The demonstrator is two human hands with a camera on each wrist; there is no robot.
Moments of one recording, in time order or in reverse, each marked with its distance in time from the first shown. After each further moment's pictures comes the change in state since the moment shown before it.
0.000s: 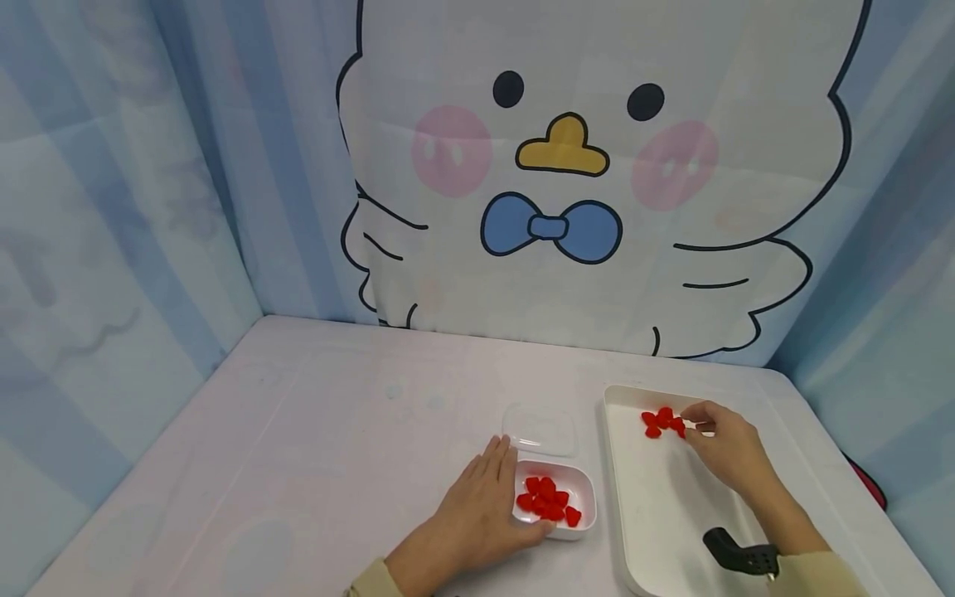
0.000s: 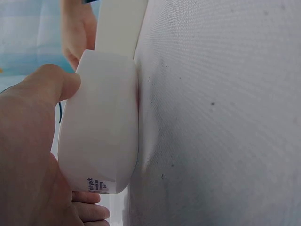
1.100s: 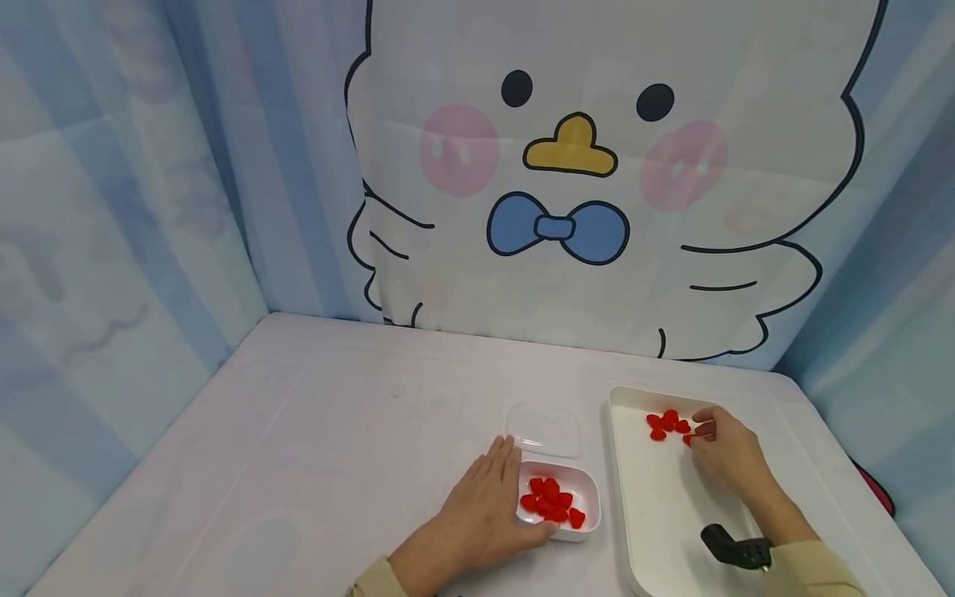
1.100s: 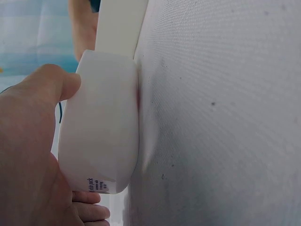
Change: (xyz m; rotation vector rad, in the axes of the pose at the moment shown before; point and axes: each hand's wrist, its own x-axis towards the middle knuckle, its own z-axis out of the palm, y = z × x) left_hand -0.001 0.000 -0.001 0.019 -0.017 -0.002; right_hand 0.020 0.015 0.012 -0.022 -0.065 0.107
